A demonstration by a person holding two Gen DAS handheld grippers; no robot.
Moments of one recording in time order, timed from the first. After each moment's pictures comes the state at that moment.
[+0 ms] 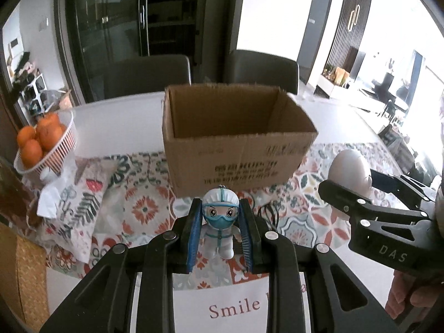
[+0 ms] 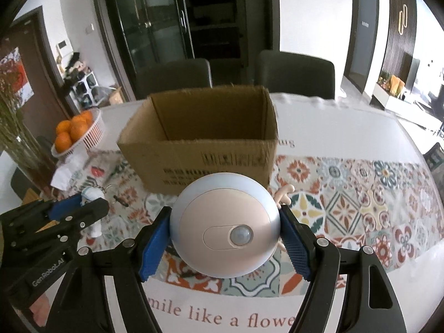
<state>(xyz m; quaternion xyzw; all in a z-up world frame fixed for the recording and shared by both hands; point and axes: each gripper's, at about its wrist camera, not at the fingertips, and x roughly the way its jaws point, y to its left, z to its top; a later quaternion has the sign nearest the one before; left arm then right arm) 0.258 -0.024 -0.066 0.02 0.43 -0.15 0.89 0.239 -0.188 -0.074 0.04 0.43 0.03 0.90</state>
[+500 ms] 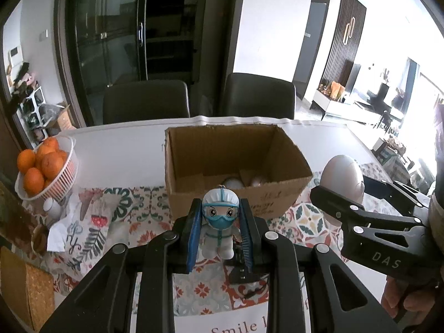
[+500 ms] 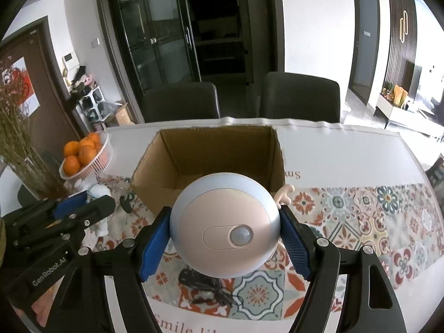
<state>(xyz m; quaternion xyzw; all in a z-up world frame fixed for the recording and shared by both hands) 0.291 -0.024 -0.026 0.01 0.39 -0.16 0.91 0.266 -0.186 -0.037 0.05 0.39 0.04 0.92</state>
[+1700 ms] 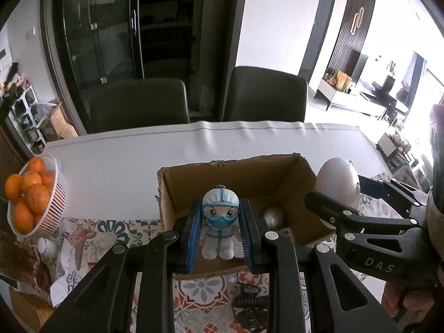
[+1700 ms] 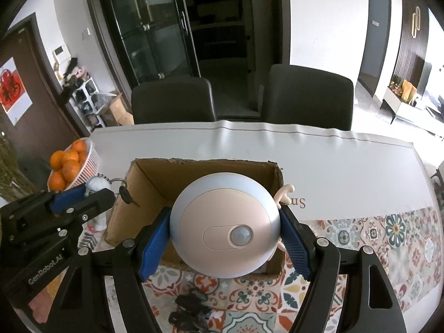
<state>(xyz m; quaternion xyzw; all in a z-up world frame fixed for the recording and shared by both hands) 0.407 -0.046 -0.023 0.02 0.44 -0.16 0.88 0.386 -0.199 -0.038 0.04 0.45 0.05 0.89</state>
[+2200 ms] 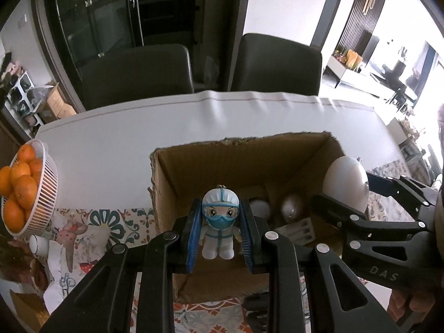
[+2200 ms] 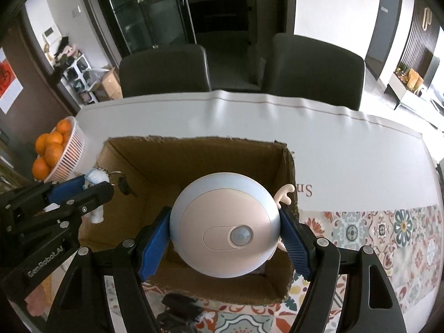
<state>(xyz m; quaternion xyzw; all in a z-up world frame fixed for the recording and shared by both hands) 0.450 -0.053 -0.071 0.03 0.51 -0.14 0.85 0.426 -0.198 -0.084 0.03 0.51 0.05 0.86</state>
